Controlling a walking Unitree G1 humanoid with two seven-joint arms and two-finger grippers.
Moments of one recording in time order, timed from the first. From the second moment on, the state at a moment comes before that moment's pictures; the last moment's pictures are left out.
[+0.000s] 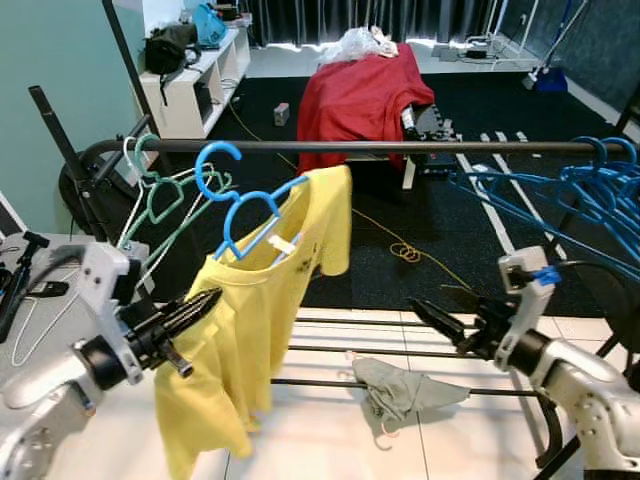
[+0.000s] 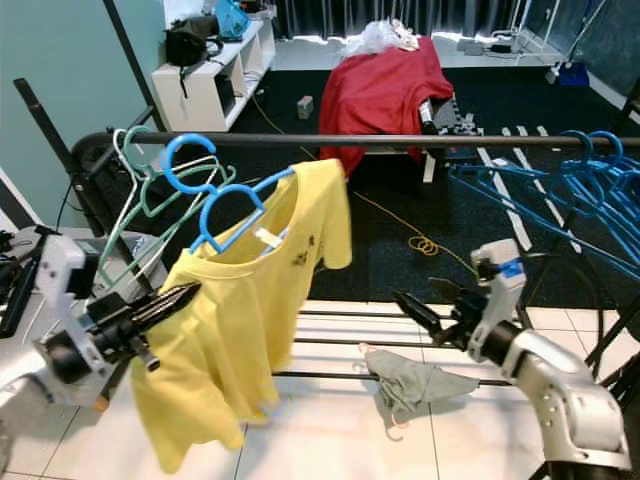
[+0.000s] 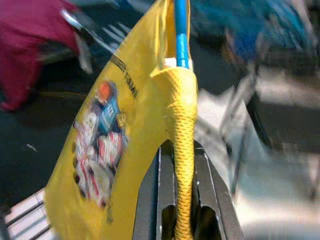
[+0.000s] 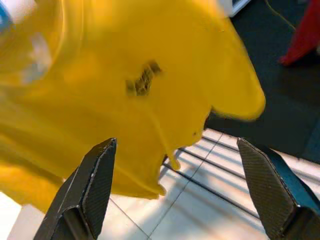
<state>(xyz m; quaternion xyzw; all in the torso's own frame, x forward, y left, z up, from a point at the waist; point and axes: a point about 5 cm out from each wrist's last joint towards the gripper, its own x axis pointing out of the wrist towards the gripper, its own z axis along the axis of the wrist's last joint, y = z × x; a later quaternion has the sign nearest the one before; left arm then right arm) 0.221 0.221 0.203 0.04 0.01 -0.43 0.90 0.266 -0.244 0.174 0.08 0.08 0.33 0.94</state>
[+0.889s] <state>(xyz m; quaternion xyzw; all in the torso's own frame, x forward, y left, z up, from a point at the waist) 0.209 0.213 0.258 0.11 -0.03 -0.59 0.80 0.235 -0.255 0.232 -0.08 0.10 0.48 0.87</state>
